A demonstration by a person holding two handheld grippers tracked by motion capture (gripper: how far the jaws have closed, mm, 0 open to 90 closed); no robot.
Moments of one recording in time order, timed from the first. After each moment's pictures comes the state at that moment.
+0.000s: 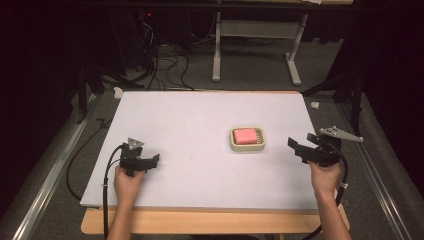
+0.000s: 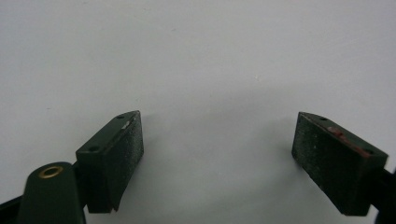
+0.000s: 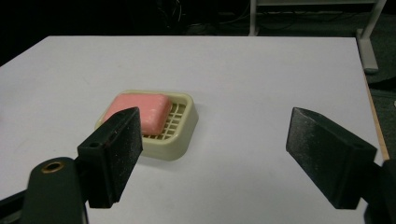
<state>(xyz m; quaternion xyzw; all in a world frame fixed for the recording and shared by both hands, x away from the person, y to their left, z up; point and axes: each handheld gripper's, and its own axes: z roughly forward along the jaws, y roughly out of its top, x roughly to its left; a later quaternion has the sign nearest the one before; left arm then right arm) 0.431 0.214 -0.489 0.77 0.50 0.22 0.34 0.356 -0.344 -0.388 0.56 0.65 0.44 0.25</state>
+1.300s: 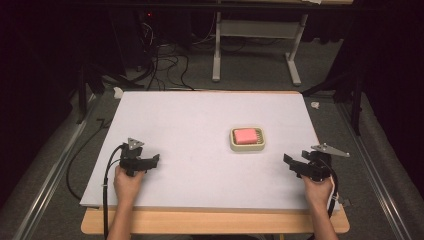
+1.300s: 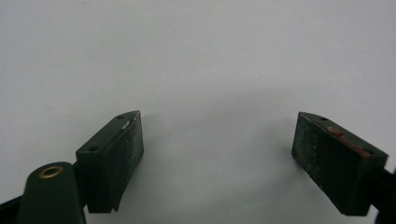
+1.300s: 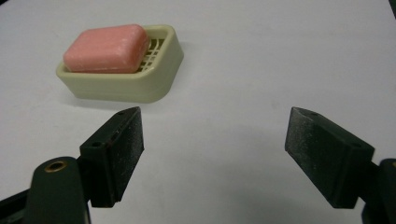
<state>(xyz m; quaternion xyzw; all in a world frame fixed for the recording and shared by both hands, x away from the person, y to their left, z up) 0.431 0.214 -0.489 0.77 0.50 0.22 0.34 0.349 -0.344 -0.451 0.59 0.66 0.40 0.22</state>
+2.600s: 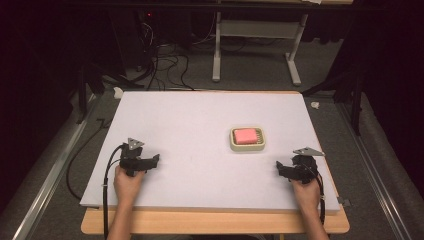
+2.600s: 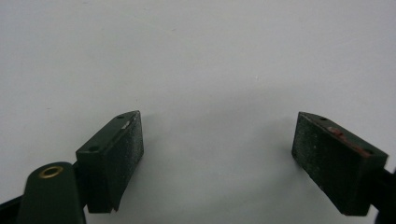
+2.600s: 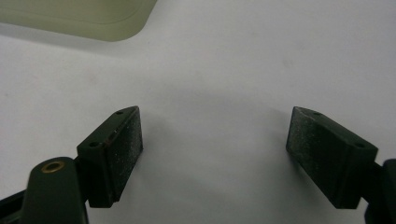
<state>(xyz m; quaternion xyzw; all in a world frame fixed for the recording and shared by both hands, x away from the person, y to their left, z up) 0.431 0.214 -0.489 0.77 0.50 0.22 0.34 0.362 -0.320 -0.482 0.59 0.71 0.29 0.25</state>
